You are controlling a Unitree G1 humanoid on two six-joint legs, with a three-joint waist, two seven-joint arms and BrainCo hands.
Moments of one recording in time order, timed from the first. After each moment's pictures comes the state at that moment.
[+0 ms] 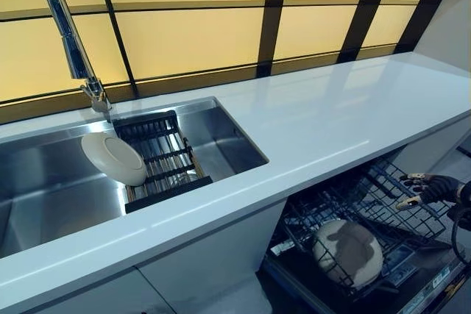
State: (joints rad) left arm -0.05 0.40 -0.17 1.05 -0.13 0.19 -0.12; right arm -0.24 -1.17 -0.04 0.22 0.02 0.53 0.58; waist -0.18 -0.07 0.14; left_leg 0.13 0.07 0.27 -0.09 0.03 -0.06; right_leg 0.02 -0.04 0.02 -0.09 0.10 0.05
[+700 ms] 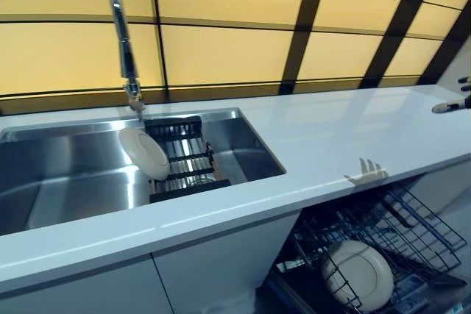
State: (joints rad) left arm -0.04 0.39 -0.26 1.09 -0.14 0.16 -0.07; right arm -1.05 -1.35 0.40 0.51 0.30 0.61 0.30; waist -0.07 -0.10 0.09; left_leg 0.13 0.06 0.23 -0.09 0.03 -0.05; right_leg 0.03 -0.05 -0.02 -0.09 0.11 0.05
